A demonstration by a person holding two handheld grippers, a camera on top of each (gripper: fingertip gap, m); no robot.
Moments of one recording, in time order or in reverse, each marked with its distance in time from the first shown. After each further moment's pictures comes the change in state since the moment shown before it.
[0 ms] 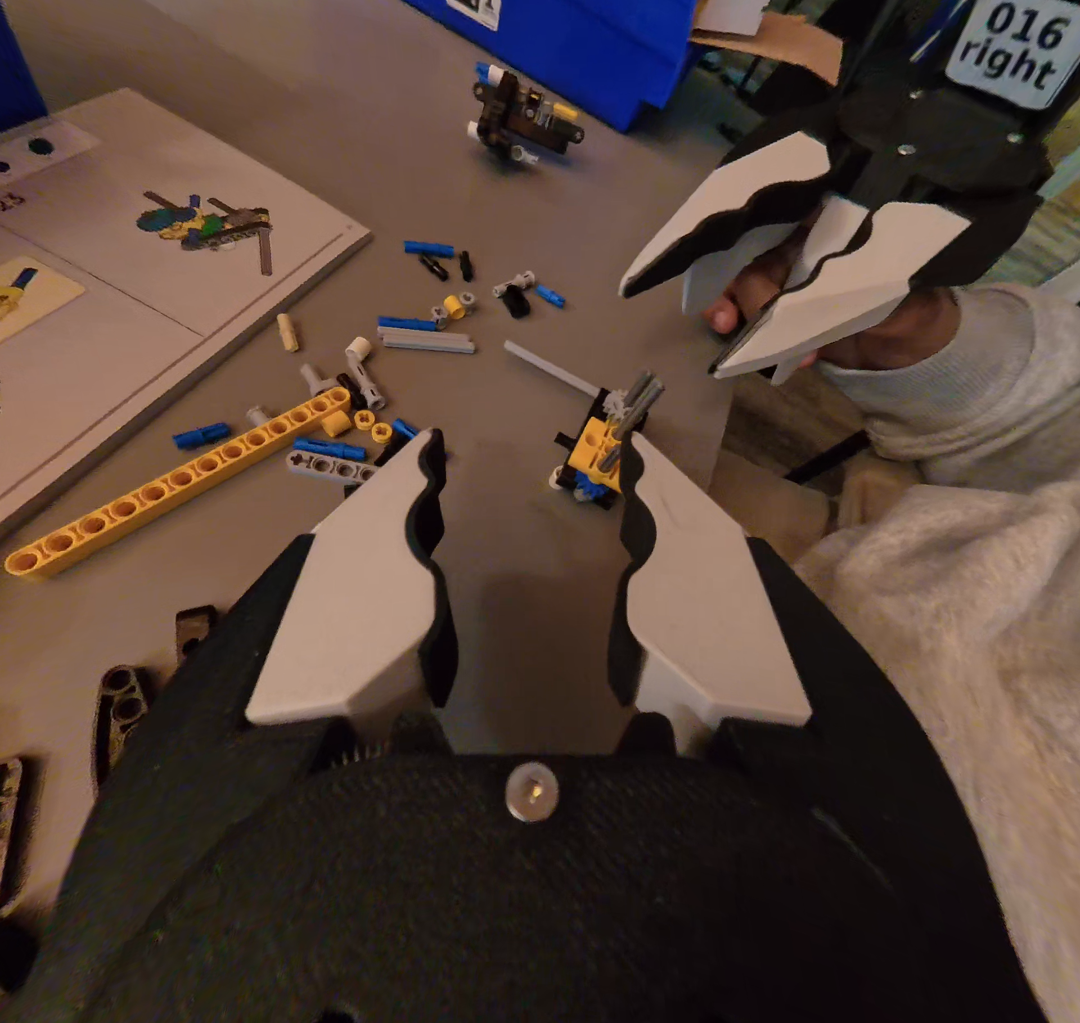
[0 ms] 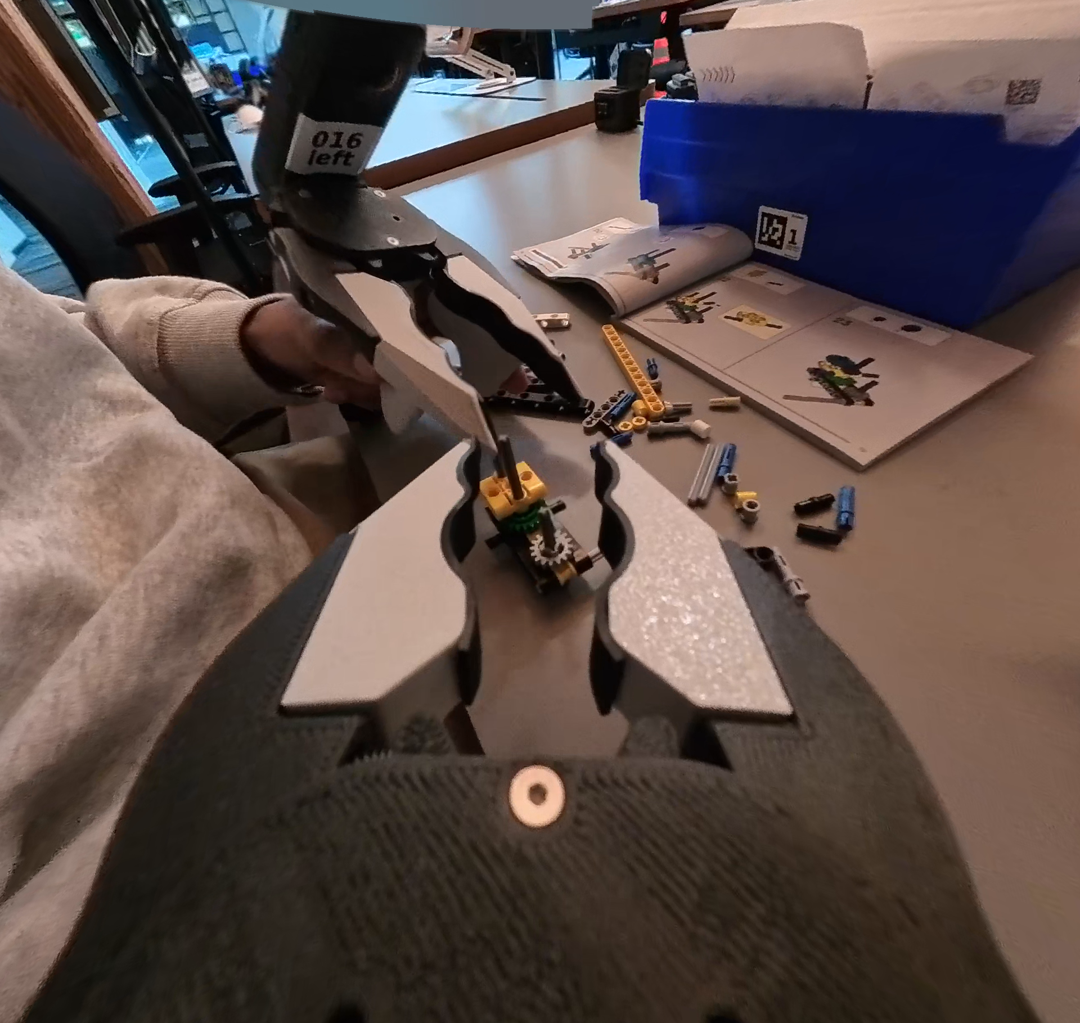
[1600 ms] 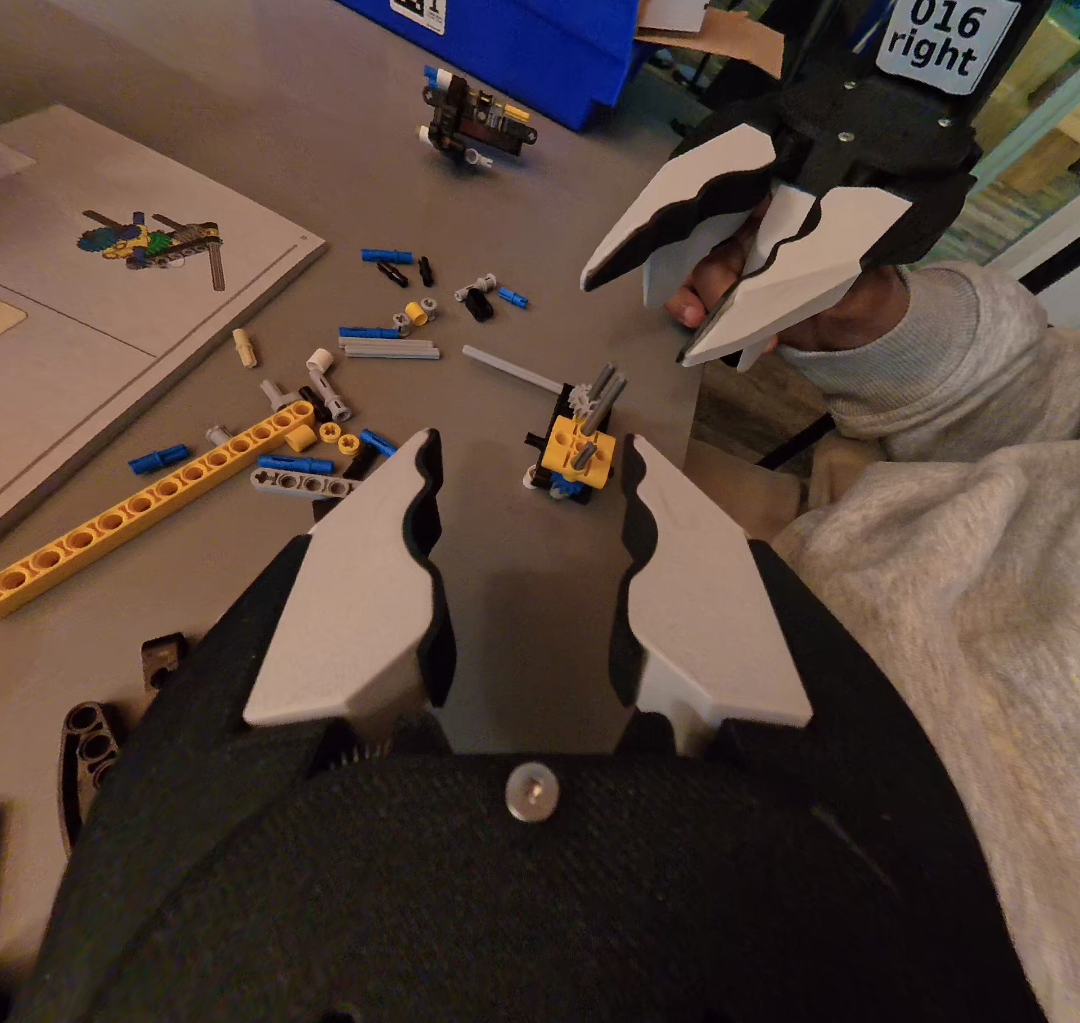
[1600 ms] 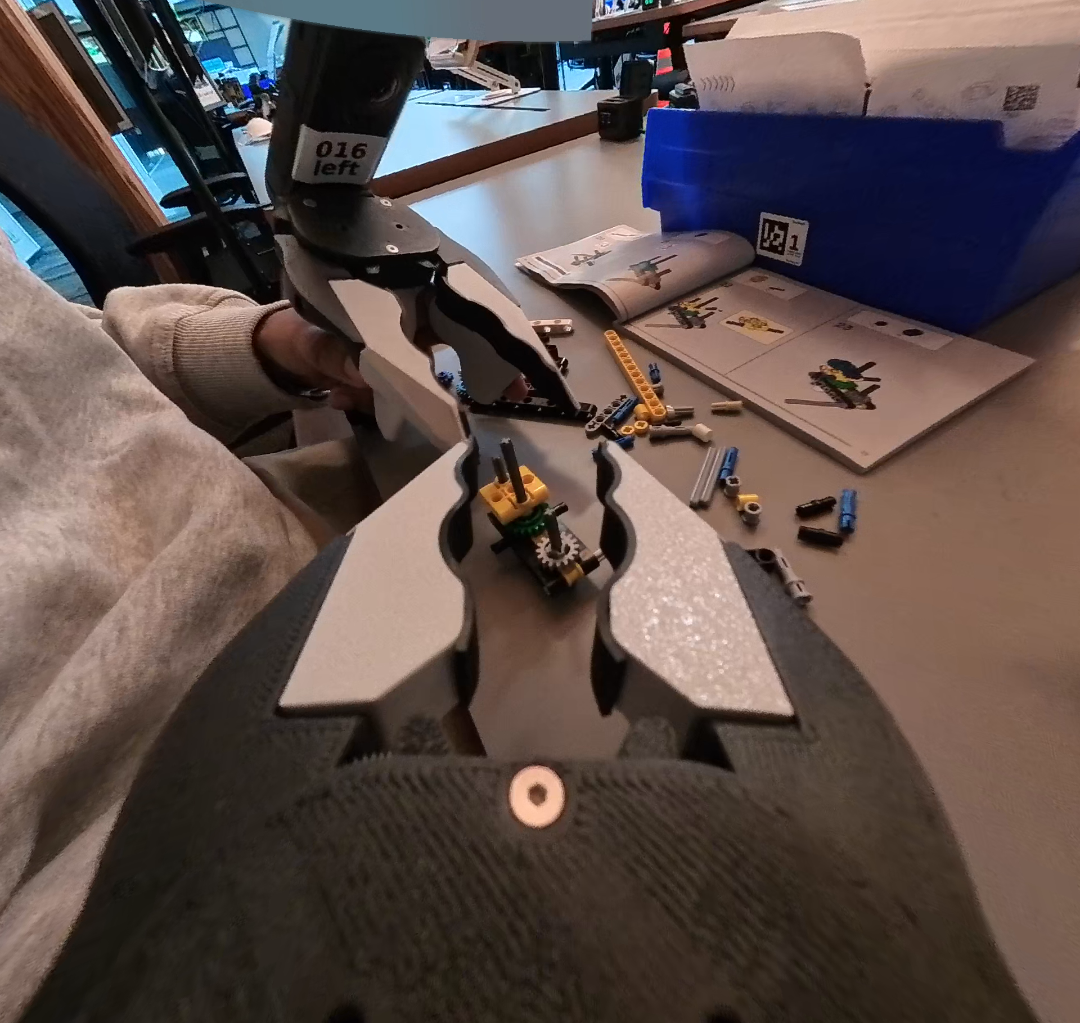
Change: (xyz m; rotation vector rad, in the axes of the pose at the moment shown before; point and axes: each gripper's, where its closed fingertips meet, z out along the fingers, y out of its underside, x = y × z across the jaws) left arm 0.011 0.000 0.000 0.002 0.070 0.033; right arm -0.001 -0.002 -0.002 0.011 -0.010 0.008
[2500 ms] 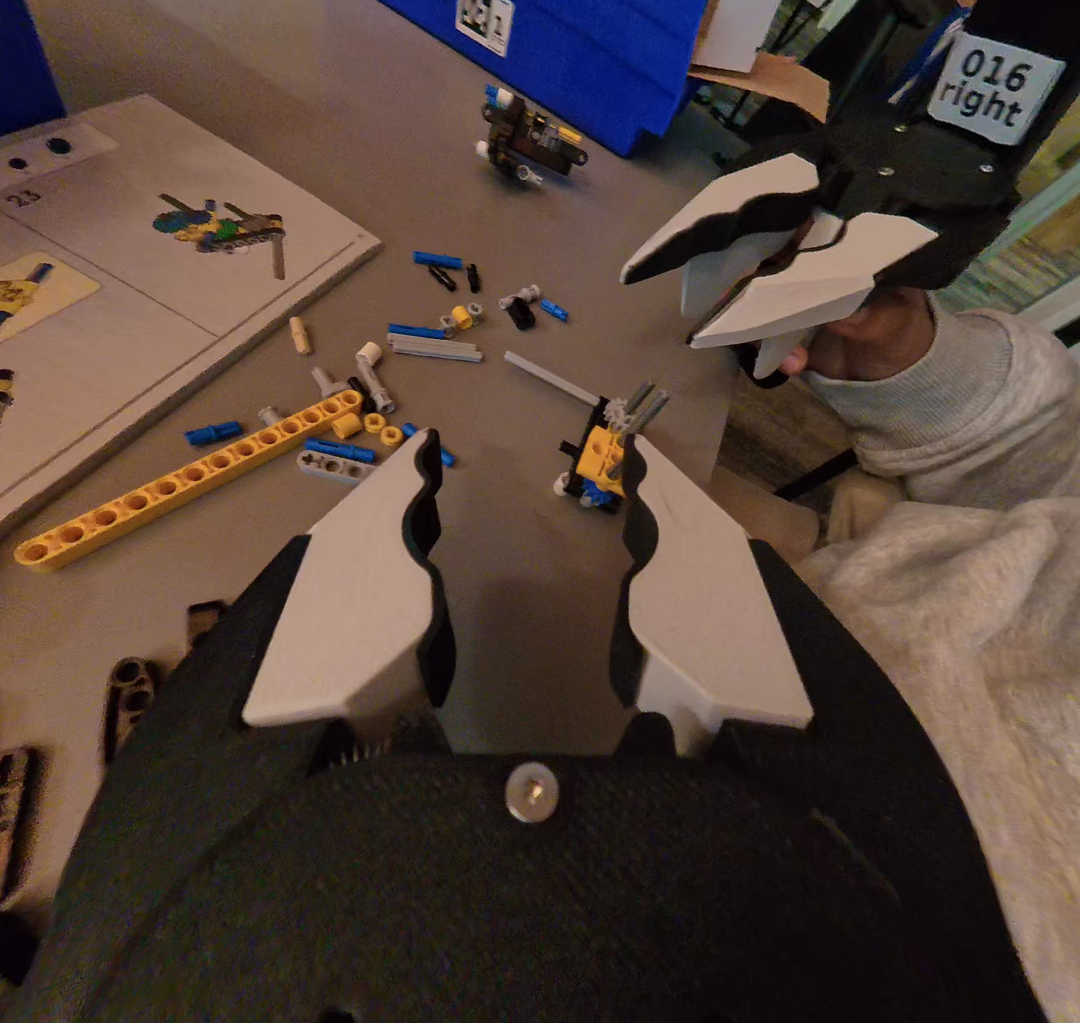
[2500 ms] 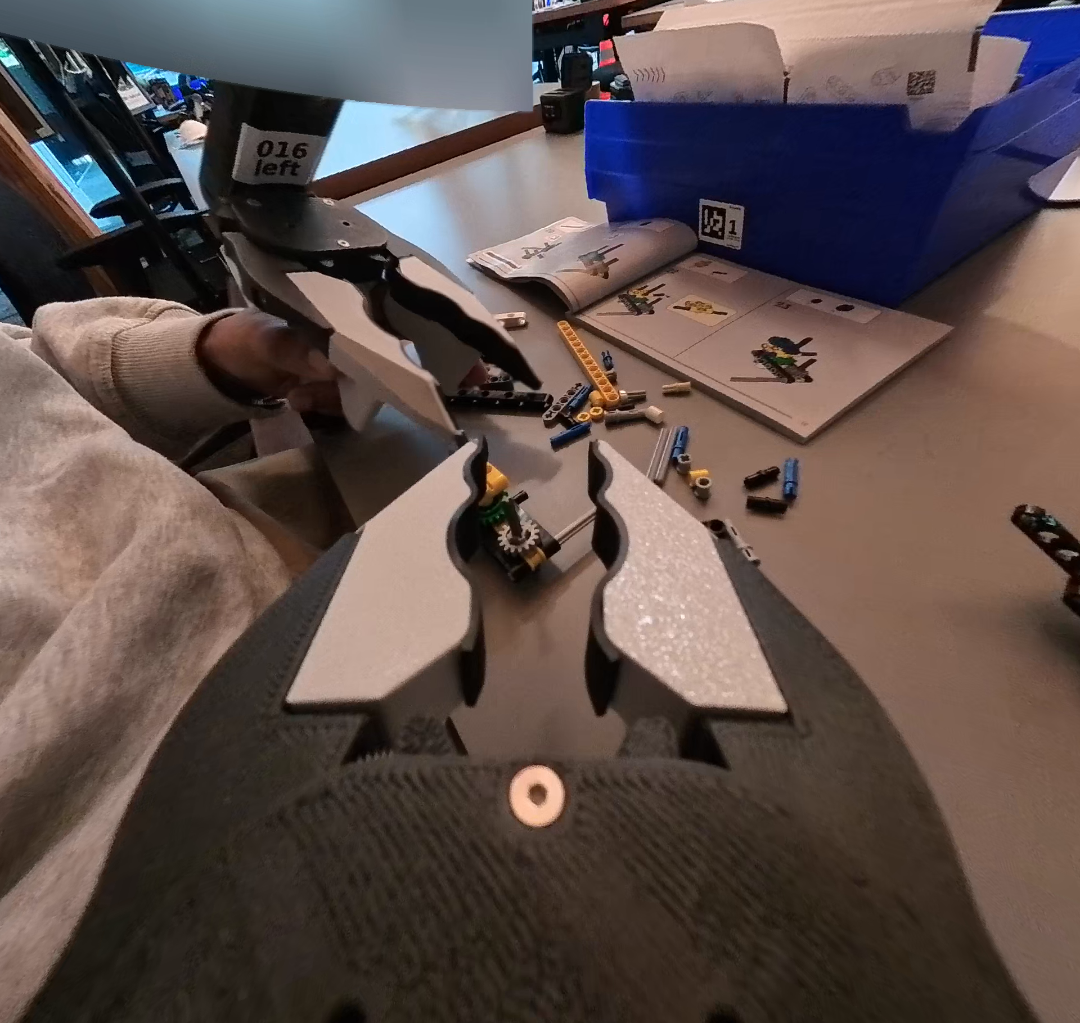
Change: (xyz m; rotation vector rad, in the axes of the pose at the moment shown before) left arm -0.015 -0.003 -0.004 0.032 -0.062 -0.068; right arm 0.018 0.002 -0.006 -0.007 0.087 0.029
